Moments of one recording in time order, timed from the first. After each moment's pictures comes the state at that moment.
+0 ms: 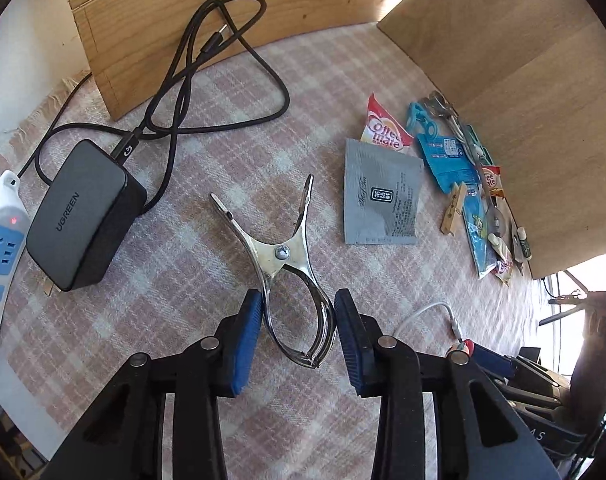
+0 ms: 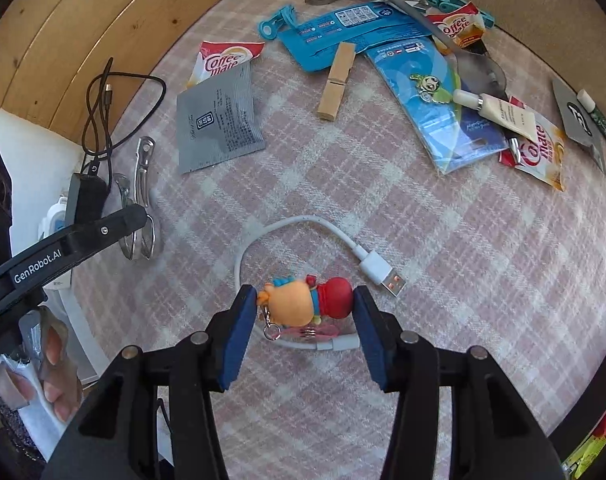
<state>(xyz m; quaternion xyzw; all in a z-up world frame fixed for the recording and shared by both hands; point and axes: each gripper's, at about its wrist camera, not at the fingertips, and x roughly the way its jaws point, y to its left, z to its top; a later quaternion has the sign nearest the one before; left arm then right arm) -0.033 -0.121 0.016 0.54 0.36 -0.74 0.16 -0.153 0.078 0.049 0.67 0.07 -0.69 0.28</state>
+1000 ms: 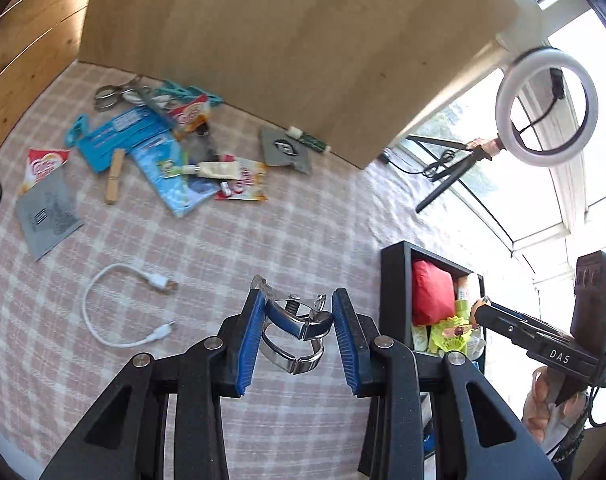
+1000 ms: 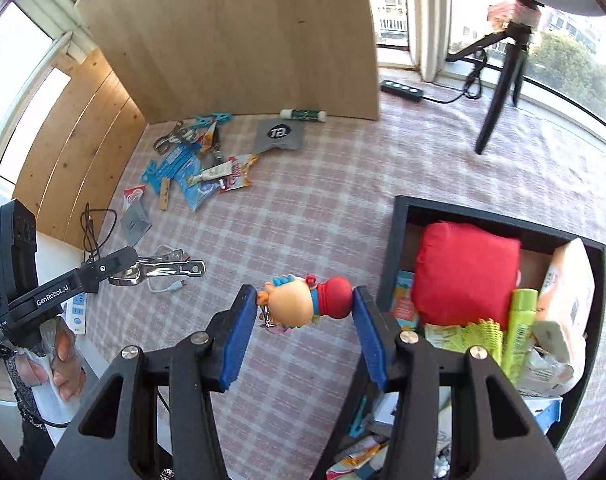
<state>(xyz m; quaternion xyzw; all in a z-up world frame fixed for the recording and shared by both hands) -0.107 0.118 0.123 0.54 0.24 -0.81 -0.10 -0.096 0.391 0.165 0.58 -0.08 -0.80 0.12</state>
